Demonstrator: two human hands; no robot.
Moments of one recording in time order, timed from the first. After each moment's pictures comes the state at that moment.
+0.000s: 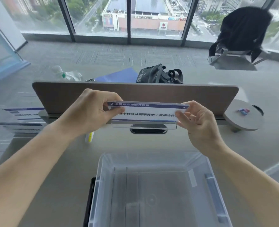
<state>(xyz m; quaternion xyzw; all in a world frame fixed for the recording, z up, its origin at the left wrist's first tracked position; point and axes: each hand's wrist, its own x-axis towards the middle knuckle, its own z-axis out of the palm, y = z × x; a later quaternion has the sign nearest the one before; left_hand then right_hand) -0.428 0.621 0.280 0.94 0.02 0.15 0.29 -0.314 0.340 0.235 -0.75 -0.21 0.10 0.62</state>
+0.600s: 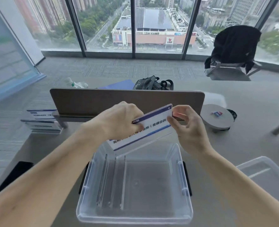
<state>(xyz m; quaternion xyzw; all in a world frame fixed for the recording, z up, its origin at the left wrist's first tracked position) -0.462 0.455 0.364 0.98 0.03 -0.05 0.18 -0.375 0.245 0.302 -0.79 -0.20 0.05 0.57</state>
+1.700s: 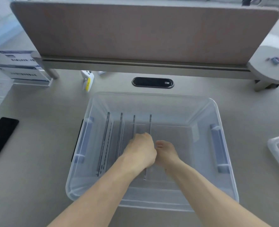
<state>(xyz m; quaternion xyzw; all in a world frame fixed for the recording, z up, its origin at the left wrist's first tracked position) -0.492 0.401 0.088 0.88 0.29 -0.29 0.26 -0.451 0.311 0.004 -0.82 0.08 0.42 0.38</state>
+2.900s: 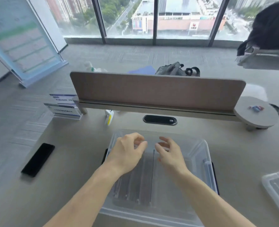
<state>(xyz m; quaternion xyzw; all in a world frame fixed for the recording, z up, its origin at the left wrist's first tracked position) -0.525 0.464 0.216 0.88 0.28 0.00 0.38 -0.433 0.327 0.155 -0.78 -0.05 0.29 0.56</state>
